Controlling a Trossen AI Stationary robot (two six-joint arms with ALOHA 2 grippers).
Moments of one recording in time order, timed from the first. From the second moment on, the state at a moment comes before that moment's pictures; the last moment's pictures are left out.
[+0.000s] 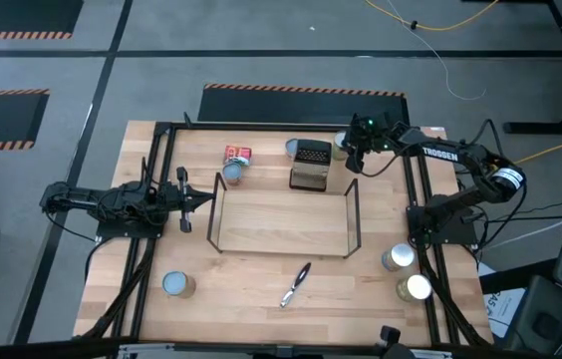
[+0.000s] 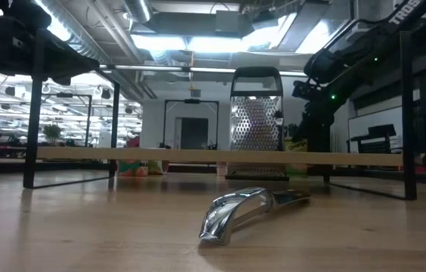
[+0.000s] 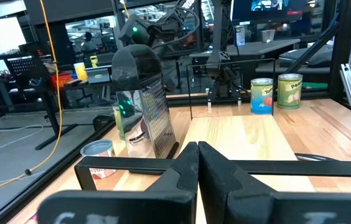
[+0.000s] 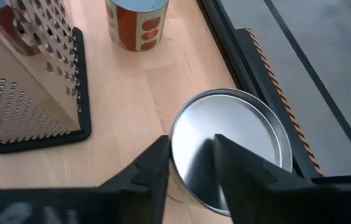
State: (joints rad) left arm -0.09 0.01 0.01 0.06 -0.28 0.11; right arm -0.82 1.41 0.73 -0.15 -0.20 -0.51
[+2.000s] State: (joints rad) left arm -0.09 0.01 0.01 0.06 -0.28 0.11; right arm -0.42 1.10 1.35 -0.81 0.01 -0.32
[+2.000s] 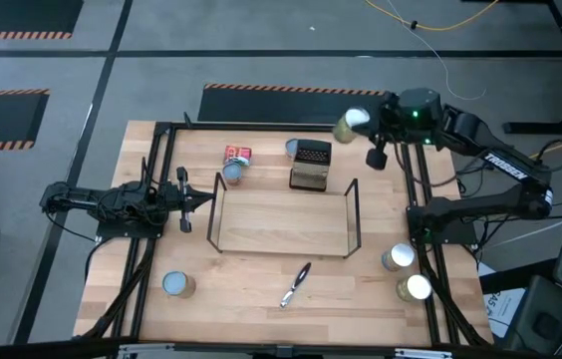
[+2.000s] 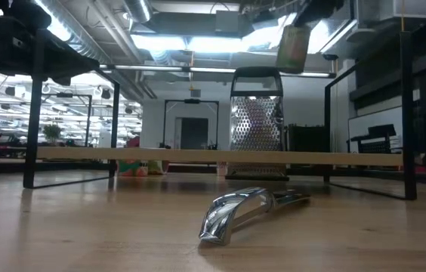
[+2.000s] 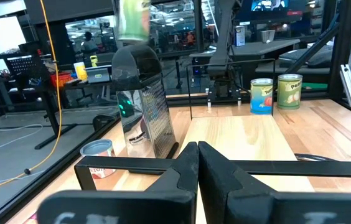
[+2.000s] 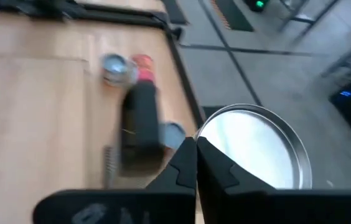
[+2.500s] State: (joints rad) left arm -0.09 0.01 0.01 0.06 -0.28 0.11; right arm -0.05 1.15 1.36 -0.81 0.01 -0.05
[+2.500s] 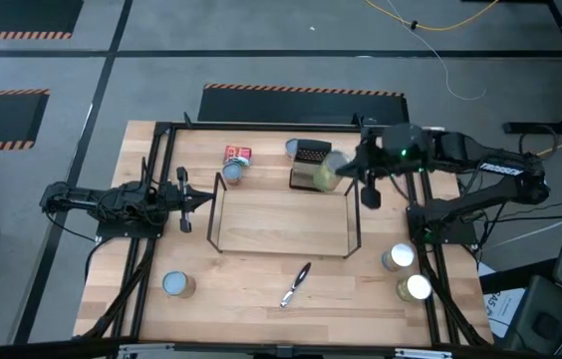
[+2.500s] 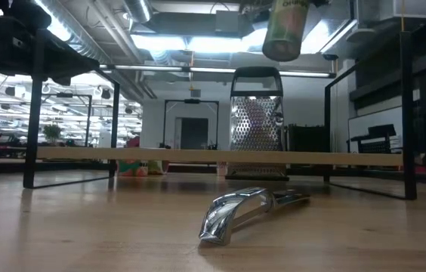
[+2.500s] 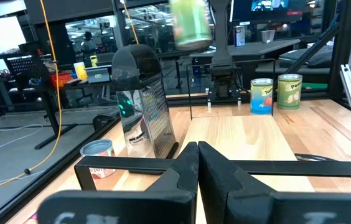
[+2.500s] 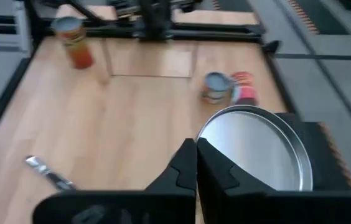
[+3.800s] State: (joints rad) left arm -0.09 0.01 0.01 0.06 -0.28 0.11; right arm 0.16 1.27 0.89 -0.52 0.37 0.31
